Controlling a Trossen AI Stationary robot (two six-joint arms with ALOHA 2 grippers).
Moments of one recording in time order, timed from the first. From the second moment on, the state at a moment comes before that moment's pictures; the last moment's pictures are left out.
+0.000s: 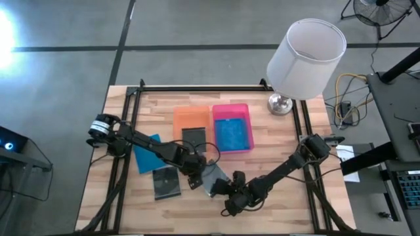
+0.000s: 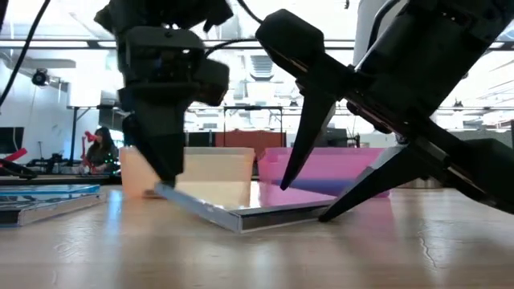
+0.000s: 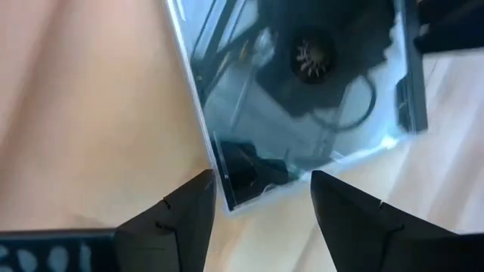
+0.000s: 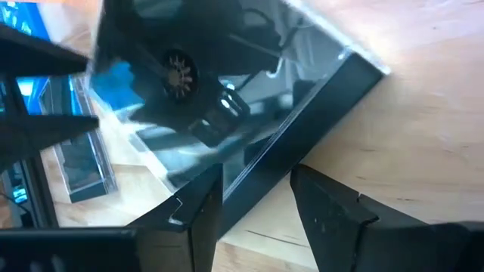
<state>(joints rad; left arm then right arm) -0.26 1.74 1.09 -0.47 0.07 -0.76 0.56 2.08 1.28 -0.32 0.53 2.30</state>
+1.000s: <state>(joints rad) -0.40 1.74 1.16 -0.44 0.03 -1.02 0.63 2.07 1.28 -0.40 0.60 2.29</state>
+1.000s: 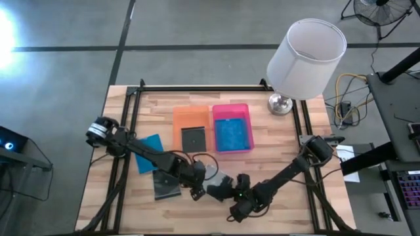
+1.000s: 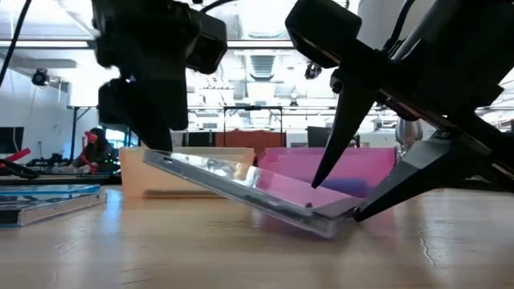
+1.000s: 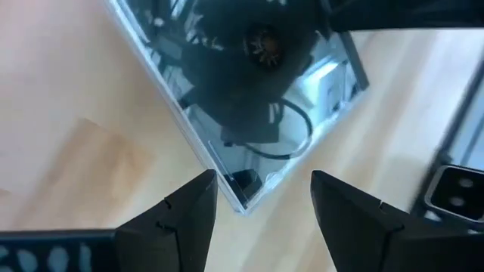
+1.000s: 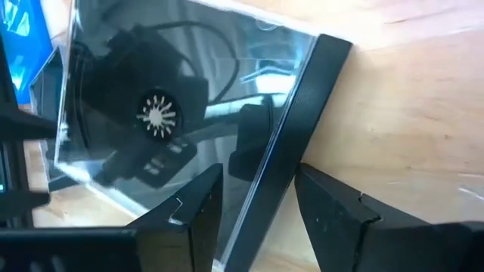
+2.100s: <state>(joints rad) -0.57 1.75 1.17 -0.58 -0.06 -1.36 0.72 2.04 1.23 -0.46 0.55 2.27</state>
